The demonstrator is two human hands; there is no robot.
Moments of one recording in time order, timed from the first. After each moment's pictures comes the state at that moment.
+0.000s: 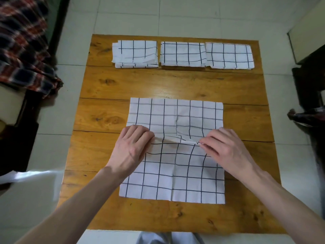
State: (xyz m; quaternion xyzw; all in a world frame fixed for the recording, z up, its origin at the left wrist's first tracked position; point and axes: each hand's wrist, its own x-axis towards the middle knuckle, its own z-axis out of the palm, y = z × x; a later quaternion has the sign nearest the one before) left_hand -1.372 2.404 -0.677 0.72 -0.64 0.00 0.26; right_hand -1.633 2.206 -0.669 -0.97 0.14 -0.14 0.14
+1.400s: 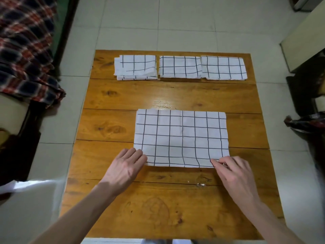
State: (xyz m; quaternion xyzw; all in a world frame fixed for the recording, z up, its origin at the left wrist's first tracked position) left_hand -1.364 2.439 -0.700 0.68 -0.71 0.01 0.16; right_hand -1.702 2.244 -0.705 -0.95 0.31 -0.09 0.05
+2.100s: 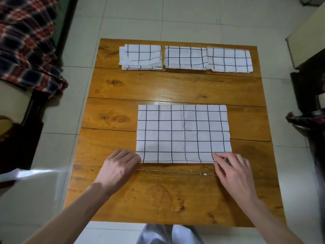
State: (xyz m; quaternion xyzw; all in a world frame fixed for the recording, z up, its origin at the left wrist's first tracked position) left_hand -1.362 2.492 -0.710 0.71 -0.69 -0.01 0.16; right_hand -1.709 2.265 -0.720 -0.93 0.34 -0.09 0.06
